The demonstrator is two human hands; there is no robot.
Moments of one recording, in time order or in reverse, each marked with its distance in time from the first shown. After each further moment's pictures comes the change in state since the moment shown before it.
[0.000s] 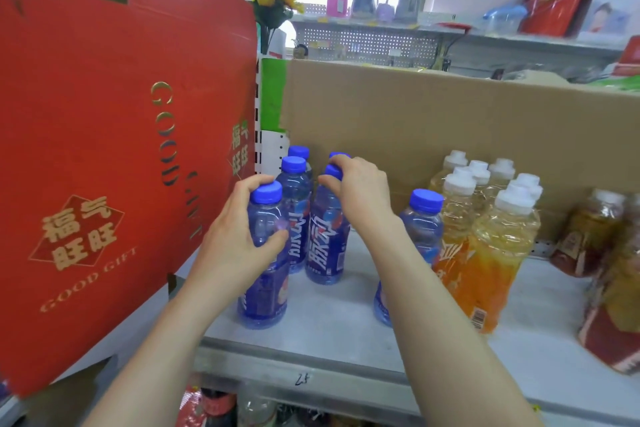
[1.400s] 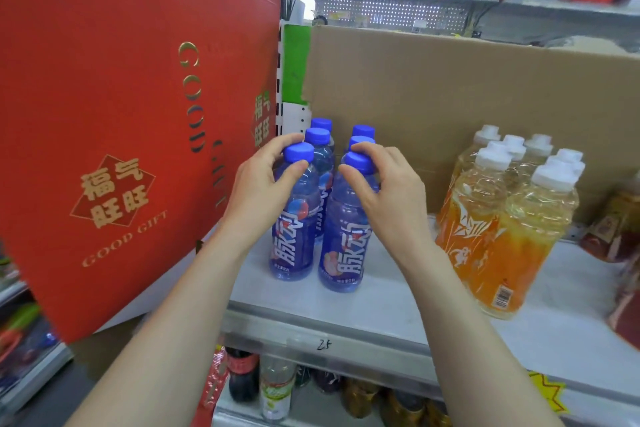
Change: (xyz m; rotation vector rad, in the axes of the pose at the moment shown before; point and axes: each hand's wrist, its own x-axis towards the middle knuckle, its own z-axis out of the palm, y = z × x) left_hand 0.033 -0.004 0.003 -0.159 0.083 0.018; right_hand -0.064 0.004 0.017 0.435 0.353 -0.163
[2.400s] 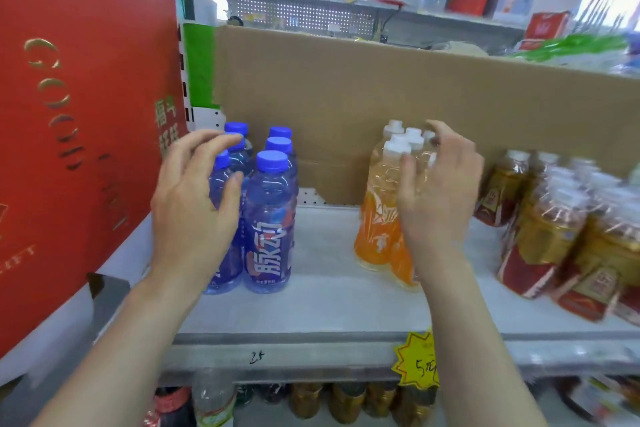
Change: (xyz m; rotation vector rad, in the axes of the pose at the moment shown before) left_hand -0.026 0.028 0.027 0.223 0.205 0.375; right_hand -0.025 0.051 -0.104 -0.455 0.538 0.077
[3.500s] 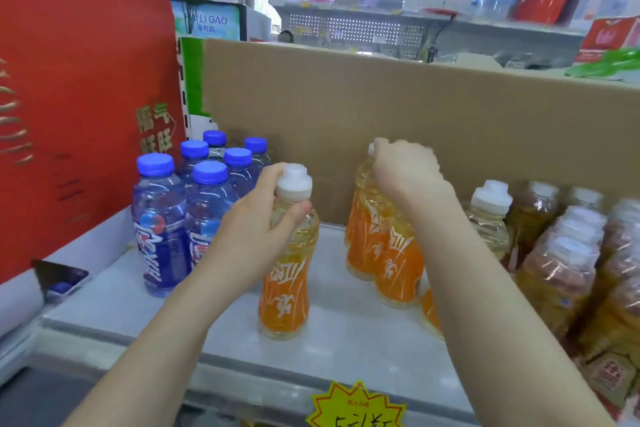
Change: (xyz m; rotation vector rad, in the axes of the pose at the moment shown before) left_hand -0.002 0.106 0.095 -0.082 -0.445 -0.398; right_hand 0.116 0.058 0.040 -0.425 -0.939 -0.218
